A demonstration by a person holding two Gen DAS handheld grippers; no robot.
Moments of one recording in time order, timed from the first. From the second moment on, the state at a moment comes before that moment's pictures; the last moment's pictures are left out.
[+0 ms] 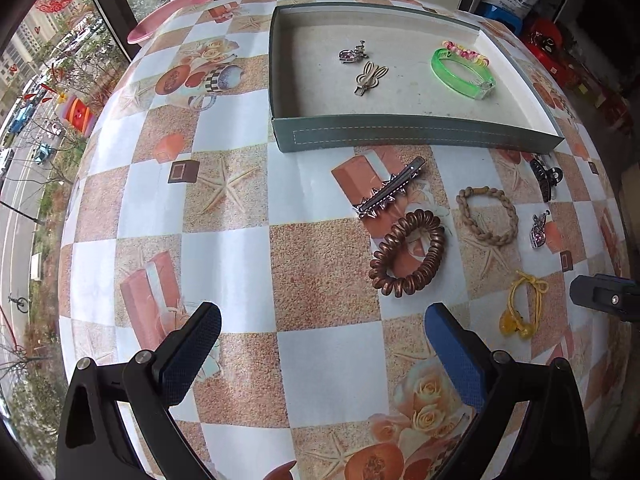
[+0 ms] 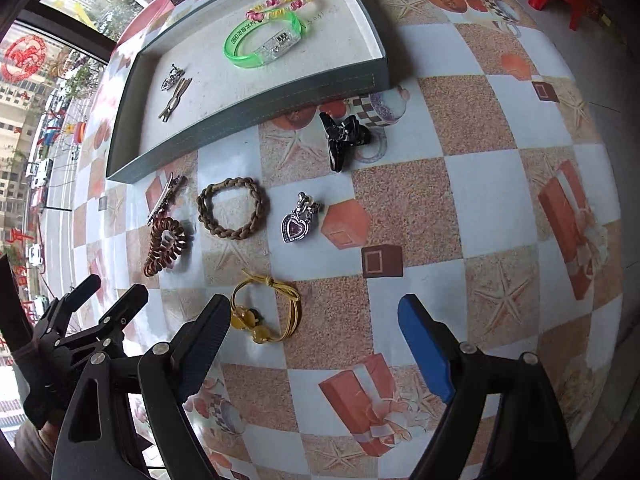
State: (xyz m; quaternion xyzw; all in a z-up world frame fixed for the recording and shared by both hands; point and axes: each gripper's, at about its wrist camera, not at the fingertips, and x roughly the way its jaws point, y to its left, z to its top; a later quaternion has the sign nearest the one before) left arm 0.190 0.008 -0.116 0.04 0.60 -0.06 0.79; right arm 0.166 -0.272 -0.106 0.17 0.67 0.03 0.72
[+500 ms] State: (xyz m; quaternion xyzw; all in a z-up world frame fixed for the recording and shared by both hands) left arm 0.209 0.027 -0.127 -0.04 0.63 -0.05 0.77; right arm 0.142 -0.246 -0.120 0.12 0.69 0.04 0.72
